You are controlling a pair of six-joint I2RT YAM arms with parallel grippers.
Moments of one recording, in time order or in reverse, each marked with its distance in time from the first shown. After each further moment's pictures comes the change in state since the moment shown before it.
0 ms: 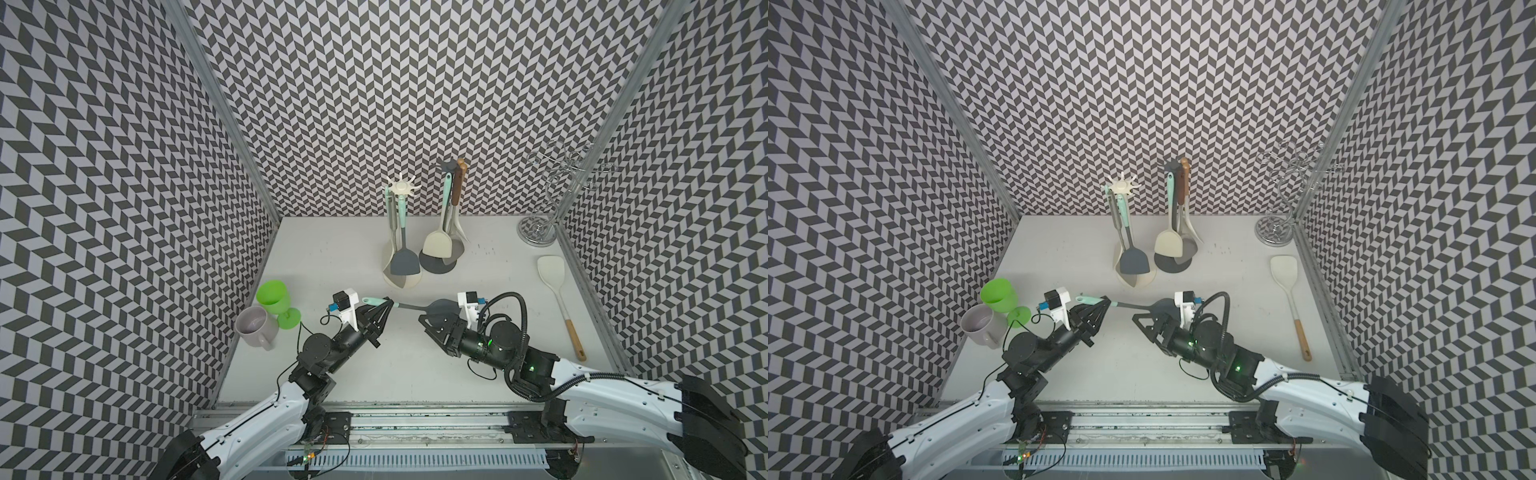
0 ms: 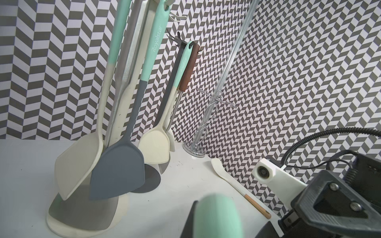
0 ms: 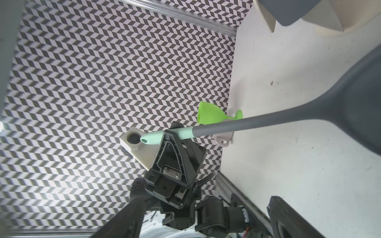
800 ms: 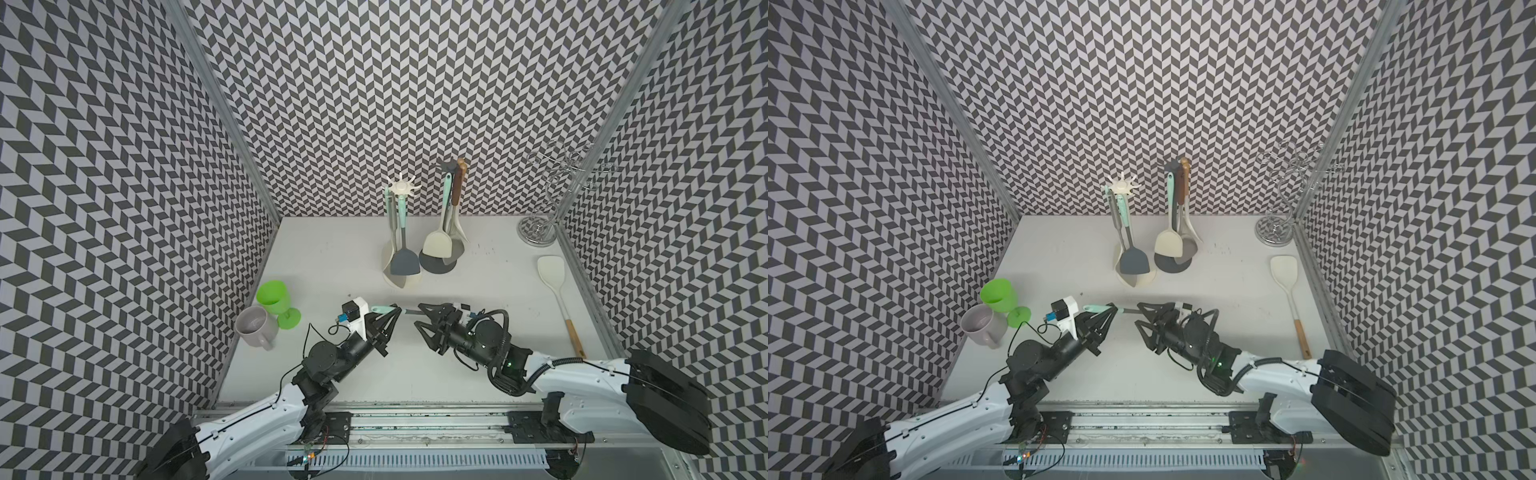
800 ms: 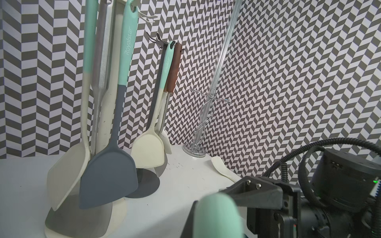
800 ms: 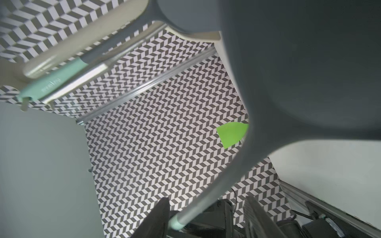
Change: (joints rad) left arm -0.172 -0.015 0.000 -0.005 -0.147 0.132; right arm -0.035 0.247 0.005 0.264 0.150 0.593
